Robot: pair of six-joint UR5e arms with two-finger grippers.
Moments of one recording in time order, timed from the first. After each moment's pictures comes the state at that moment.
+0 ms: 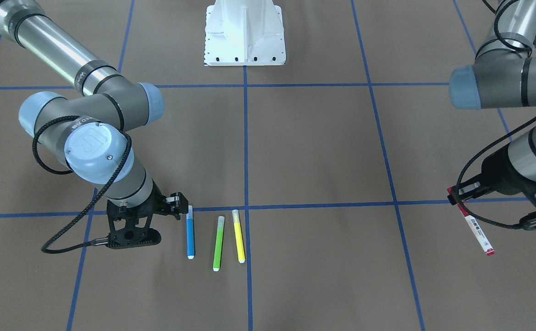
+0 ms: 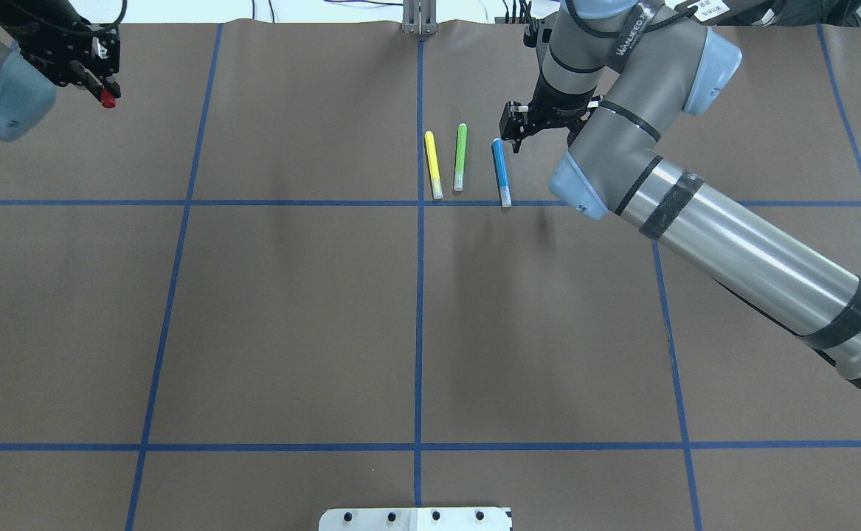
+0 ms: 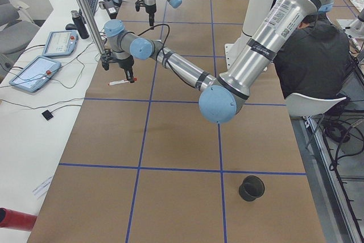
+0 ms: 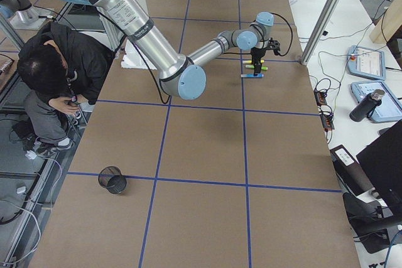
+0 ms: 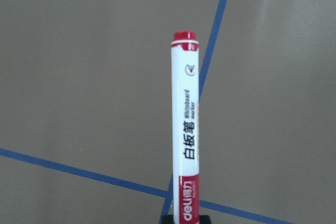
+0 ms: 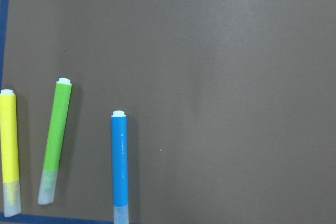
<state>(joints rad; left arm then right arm) -1.19 -2.14 -1.52 -1.46 -2.34 -0.83 0.85 -0.75 1.25 -1.48 2.09 0.82</state>
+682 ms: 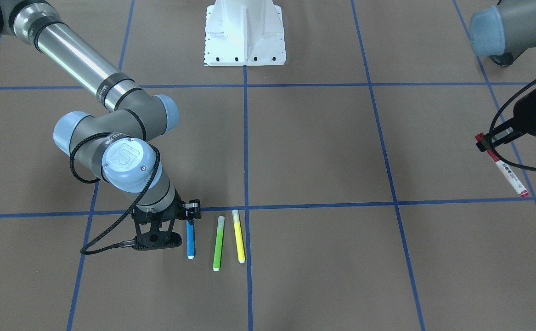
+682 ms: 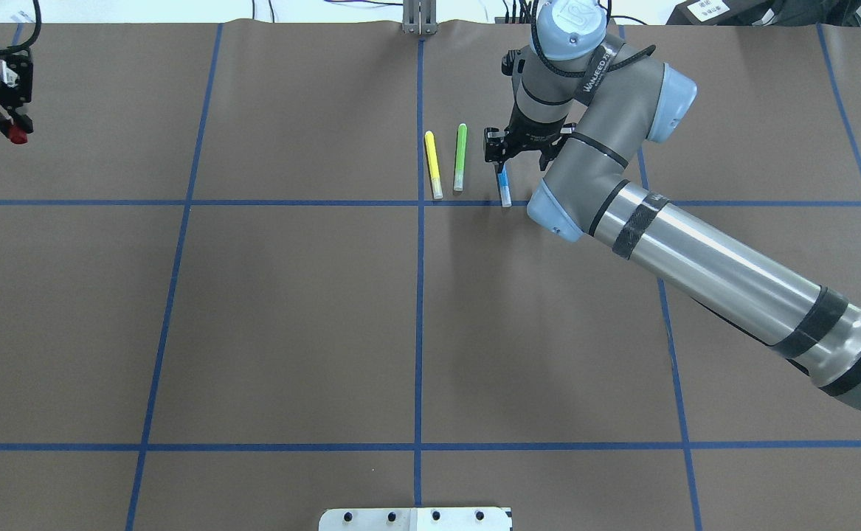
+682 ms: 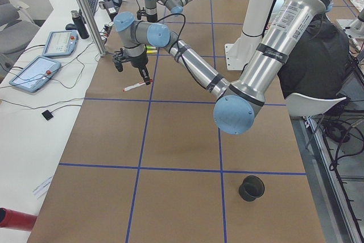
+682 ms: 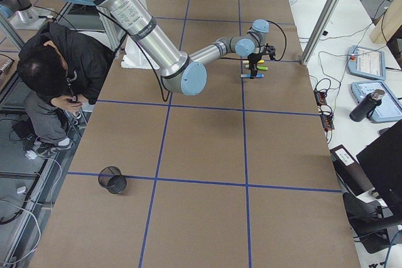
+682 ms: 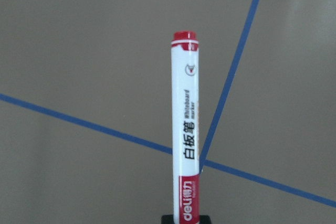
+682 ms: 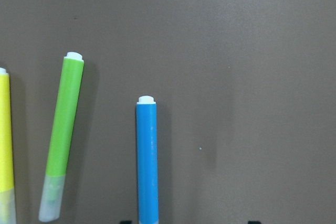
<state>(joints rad) -1.25 -2.02 -1.81 -1.03 -2.33 -0.74 0.80 -0.71 1.11 -1.35 2.06 0.89</state>
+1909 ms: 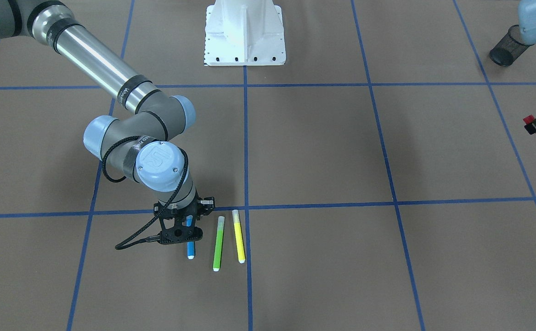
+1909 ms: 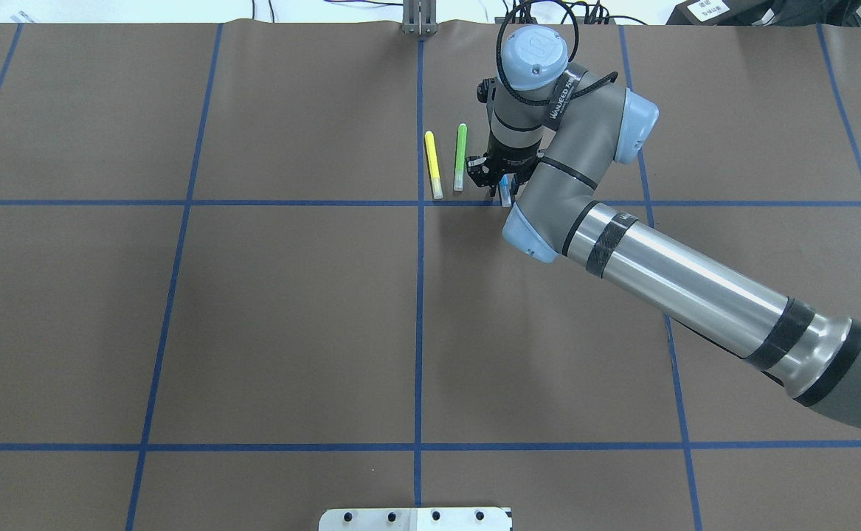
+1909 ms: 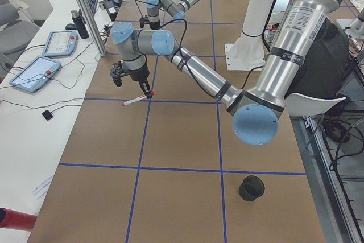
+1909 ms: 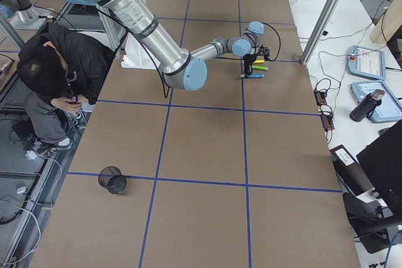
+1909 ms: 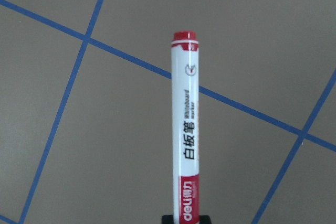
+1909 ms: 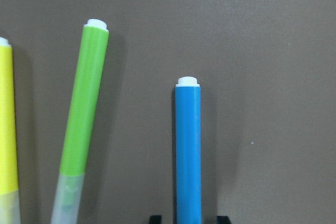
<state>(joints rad) -1.36 -1.94 -1.83 -0.98 -2.34 -0.60 0.75 -0.68 1.06 -1.34 2.05 0.89</state>
